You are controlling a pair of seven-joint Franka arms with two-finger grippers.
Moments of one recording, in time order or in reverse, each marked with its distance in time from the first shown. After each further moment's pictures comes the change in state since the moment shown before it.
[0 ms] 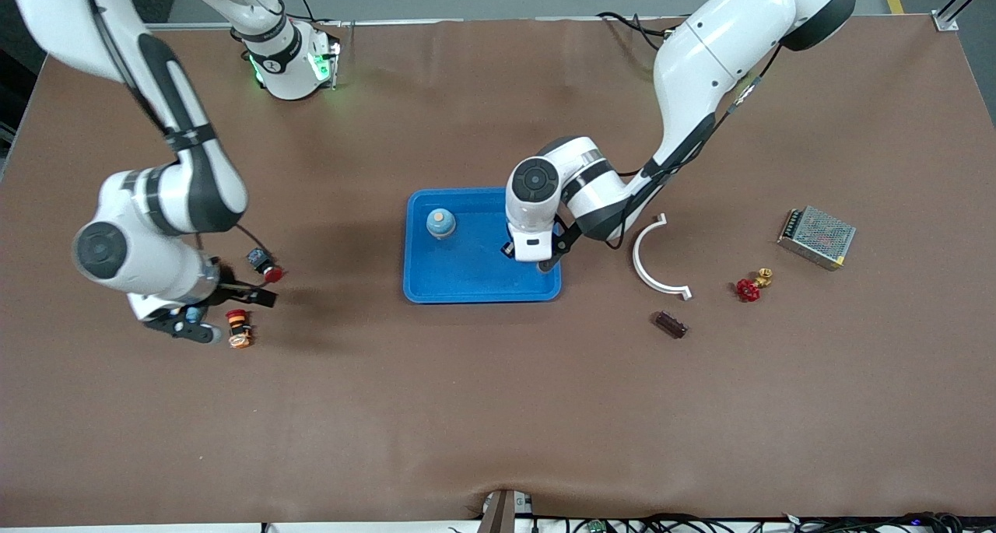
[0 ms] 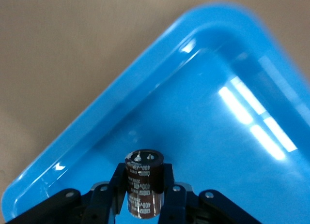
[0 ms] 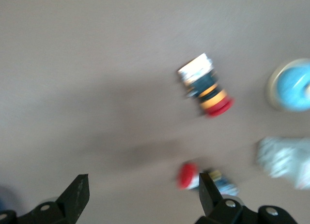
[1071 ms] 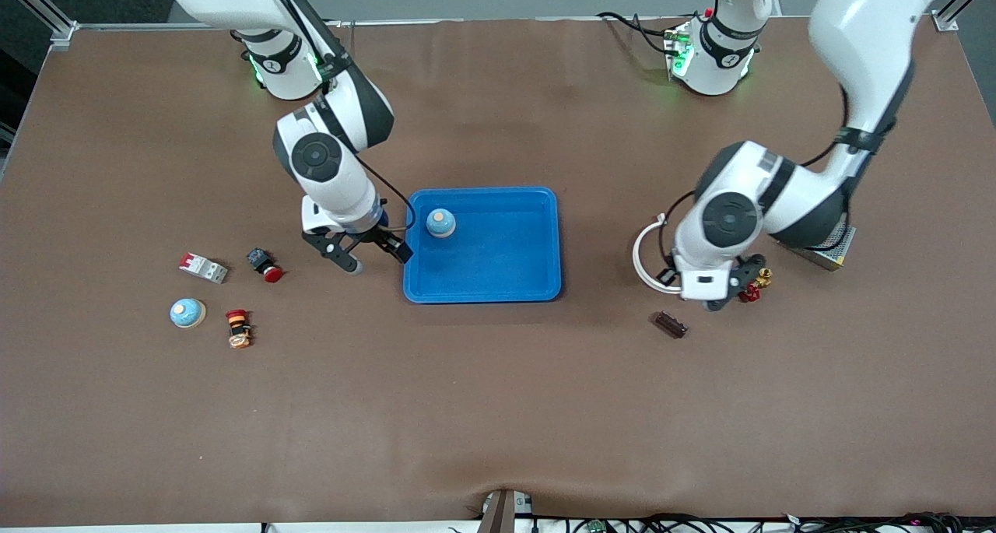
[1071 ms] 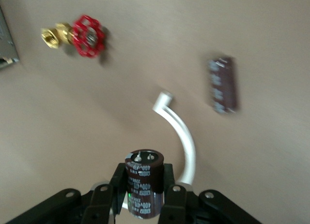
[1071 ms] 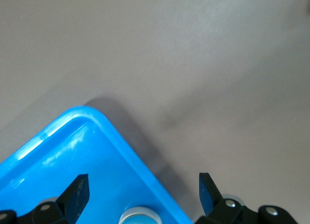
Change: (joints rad) left arm 0.589 -0.292 -0.116 -0.239 0.000 -0.227 0.533; right arm 0.390 -0.071 0.001 -0.213 0.000 0.230 0.666
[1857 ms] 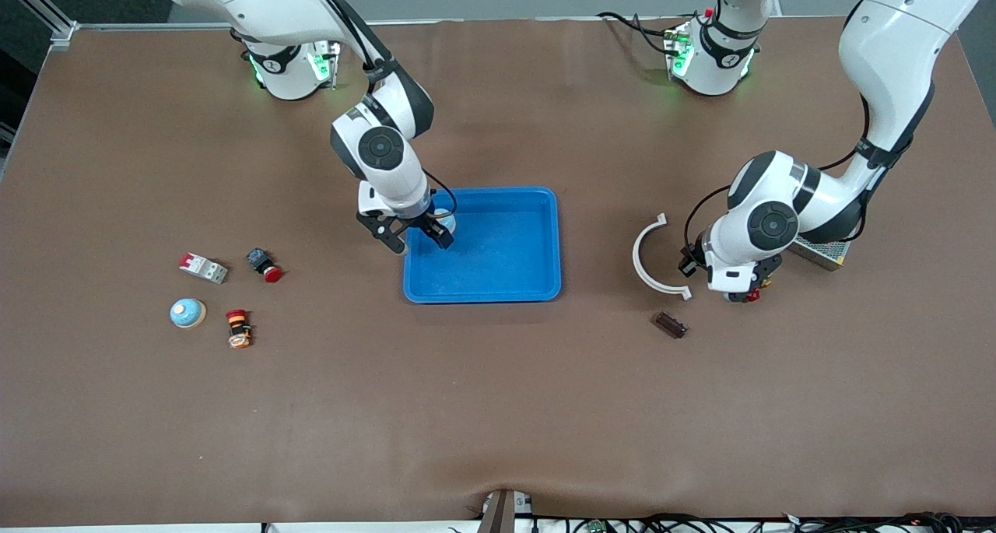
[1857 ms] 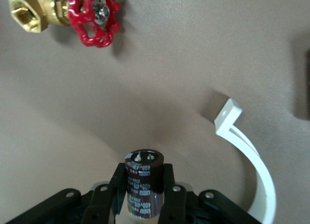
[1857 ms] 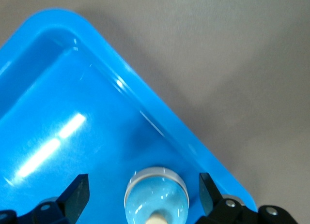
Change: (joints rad) left arm 0.148 0.056 -0.023 -0.199 0.048 0.209 0.076; right arm 0.148 0.114 -0.001 -0.013 0.000 0.112 0.221
